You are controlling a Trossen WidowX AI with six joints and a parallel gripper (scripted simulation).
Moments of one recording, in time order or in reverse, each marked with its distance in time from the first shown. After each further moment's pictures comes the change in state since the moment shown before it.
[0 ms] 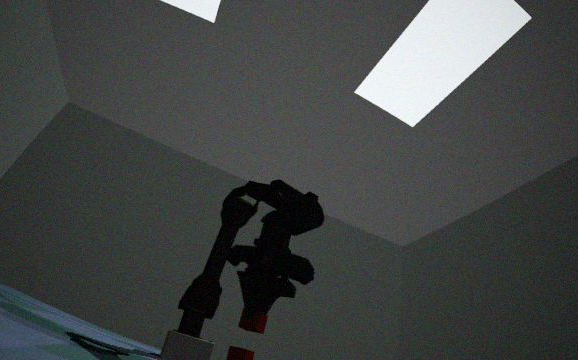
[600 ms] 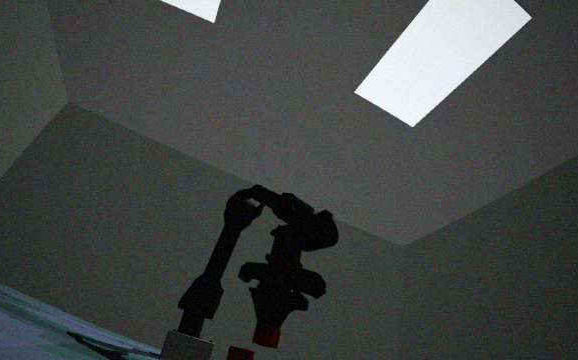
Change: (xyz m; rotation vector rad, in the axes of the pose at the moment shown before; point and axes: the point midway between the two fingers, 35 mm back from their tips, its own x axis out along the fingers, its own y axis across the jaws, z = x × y) arm 0.019 0.023 0.020 0.057 -0.006 -0.002
